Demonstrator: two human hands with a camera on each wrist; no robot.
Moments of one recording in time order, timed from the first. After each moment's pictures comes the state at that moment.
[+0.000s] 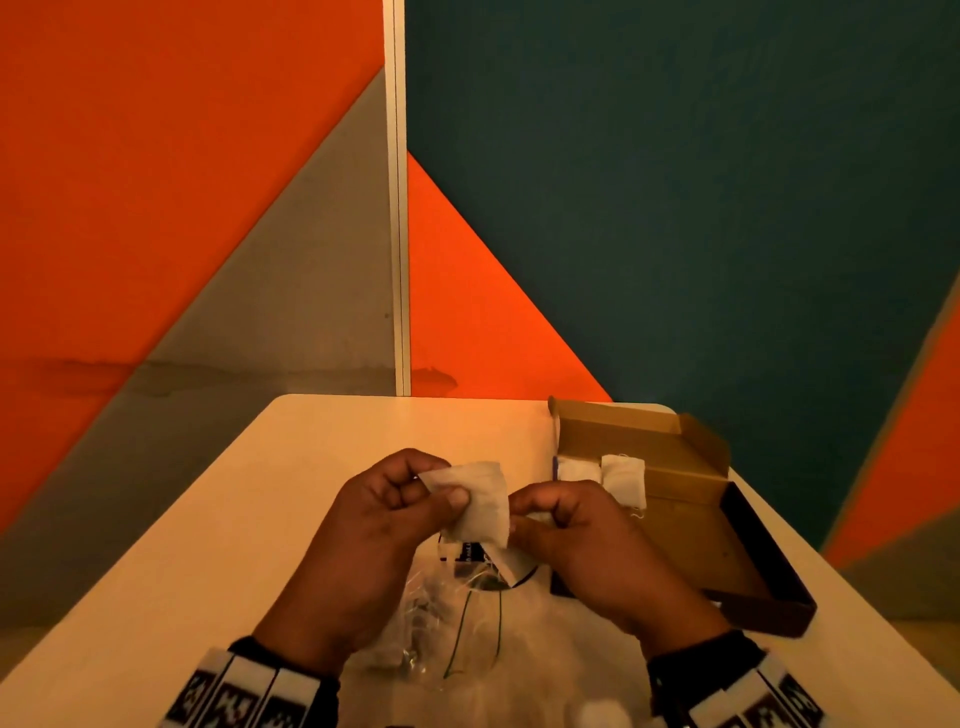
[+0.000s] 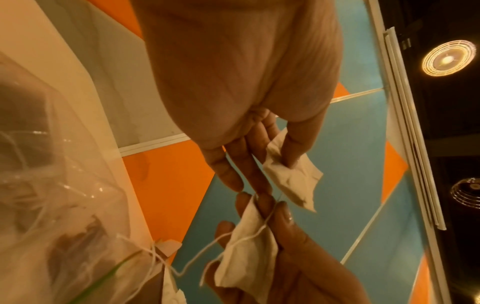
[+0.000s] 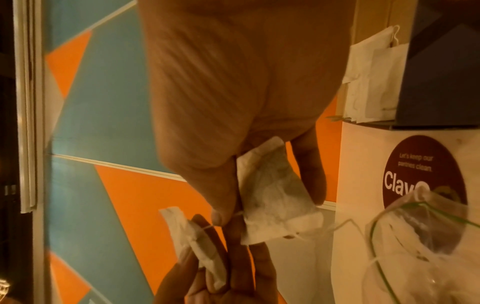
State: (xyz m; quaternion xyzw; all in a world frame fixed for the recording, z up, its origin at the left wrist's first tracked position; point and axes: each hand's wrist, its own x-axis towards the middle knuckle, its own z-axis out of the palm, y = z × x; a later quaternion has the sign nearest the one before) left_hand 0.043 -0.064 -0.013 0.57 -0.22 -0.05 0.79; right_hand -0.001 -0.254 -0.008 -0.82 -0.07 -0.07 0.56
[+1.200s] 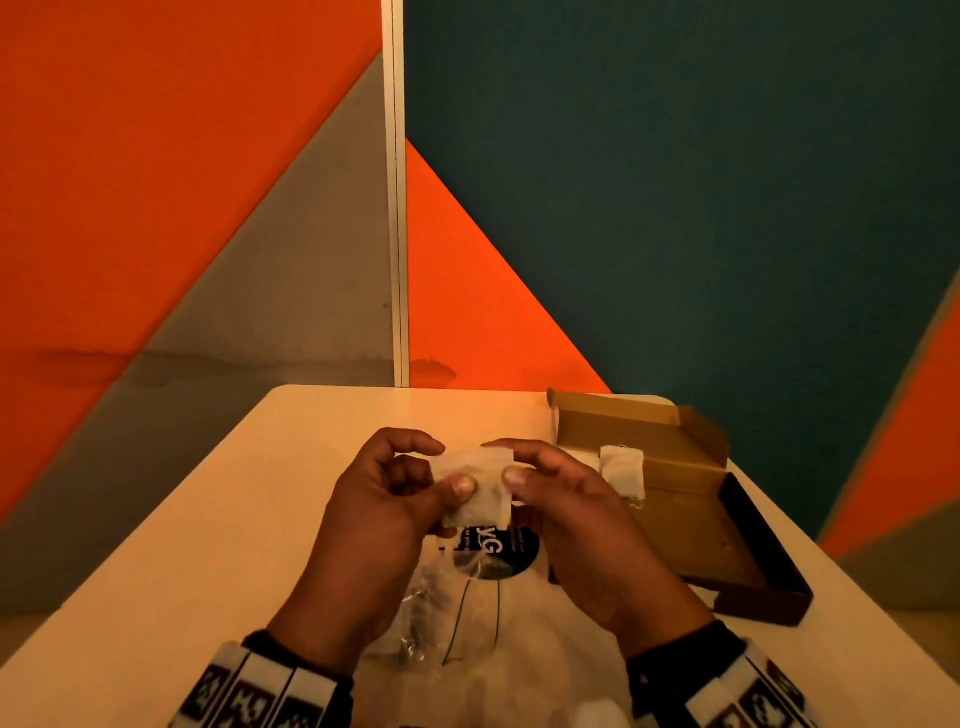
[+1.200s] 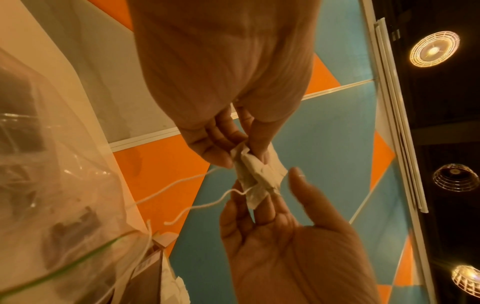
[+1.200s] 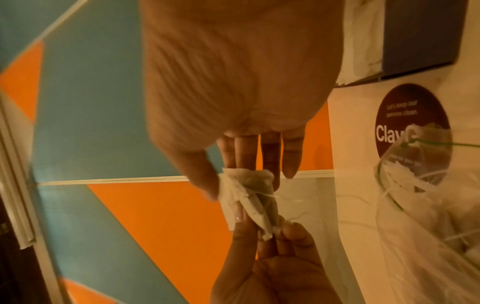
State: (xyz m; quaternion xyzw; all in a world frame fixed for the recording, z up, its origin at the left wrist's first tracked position) left_hand 0.040 -0.074 -0.015 0.62 -0.15 0.03 0.77; right_hand 0.003 -0.244 -0.013 -0.64 -0.04 -0.05 0.76
